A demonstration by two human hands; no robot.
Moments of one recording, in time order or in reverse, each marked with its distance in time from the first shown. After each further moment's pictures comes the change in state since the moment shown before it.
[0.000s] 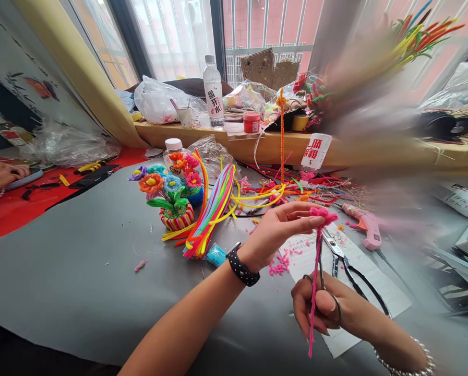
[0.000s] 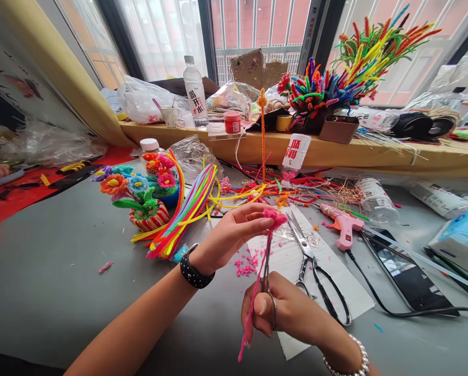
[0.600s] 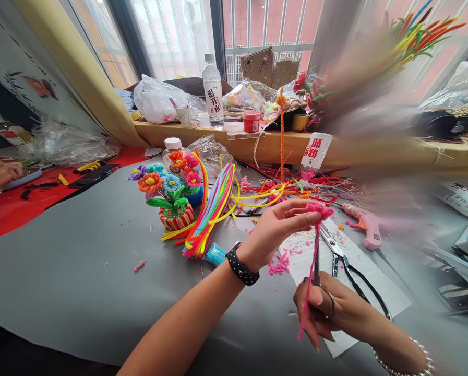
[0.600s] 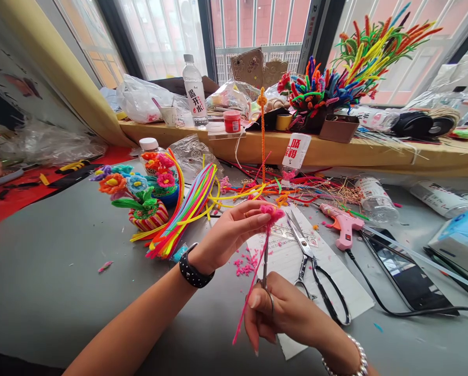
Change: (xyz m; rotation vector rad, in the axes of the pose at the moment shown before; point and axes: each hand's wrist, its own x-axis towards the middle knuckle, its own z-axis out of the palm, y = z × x) left_hand 0.001 0.000 0.000 -0.100 0.032 0.016; right_hand -0.003 0.012 0.001 0.012 0.031 0.075
